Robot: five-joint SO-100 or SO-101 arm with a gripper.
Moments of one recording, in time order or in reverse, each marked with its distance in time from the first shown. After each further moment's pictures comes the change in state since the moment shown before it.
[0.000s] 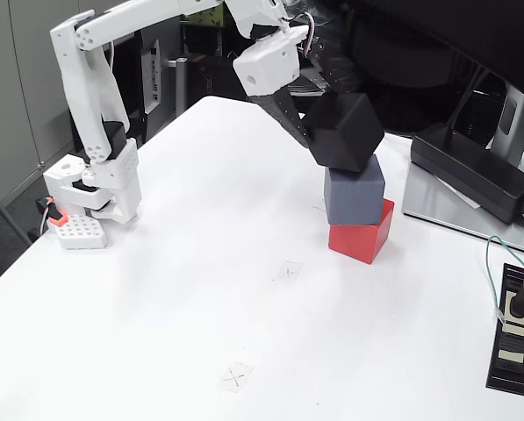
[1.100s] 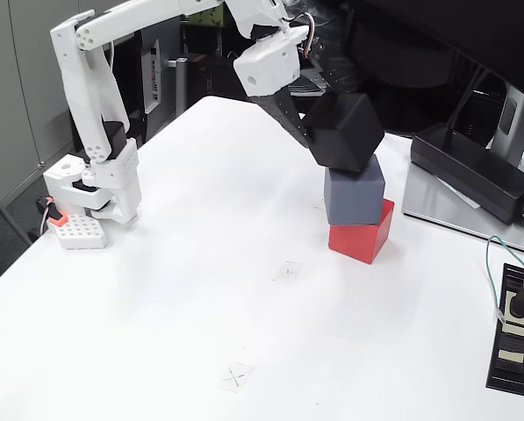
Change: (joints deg) arm 0.0 -0.2 0.0 0.0 0.0
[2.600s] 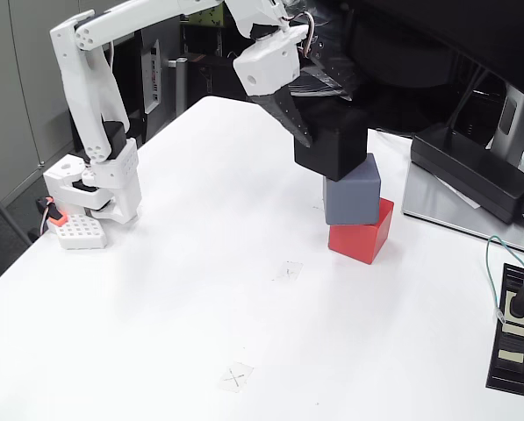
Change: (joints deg) arm 0.0 0.0 0.0 0.0 0.0
